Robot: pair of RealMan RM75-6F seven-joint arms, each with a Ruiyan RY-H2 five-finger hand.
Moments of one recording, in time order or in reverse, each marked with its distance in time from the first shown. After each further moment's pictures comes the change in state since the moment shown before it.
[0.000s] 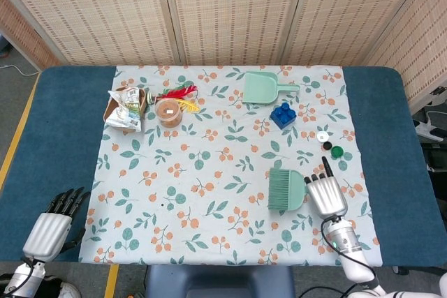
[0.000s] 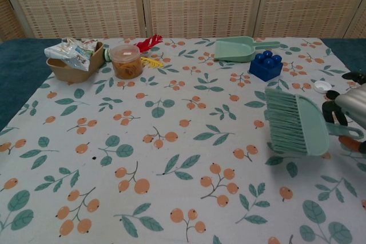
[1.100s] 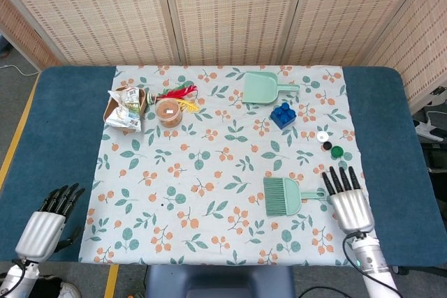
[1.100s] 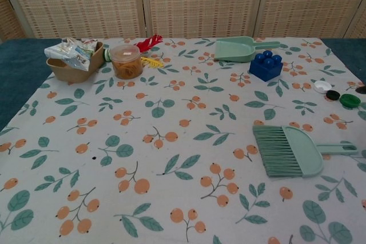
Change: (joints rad) left arm 0.016 0.007 -0.006 0.031 0.061 0.095 -0.048; right arm -0.157 0.210 -0.023 -0.216 -0.091 0.102 -0.070
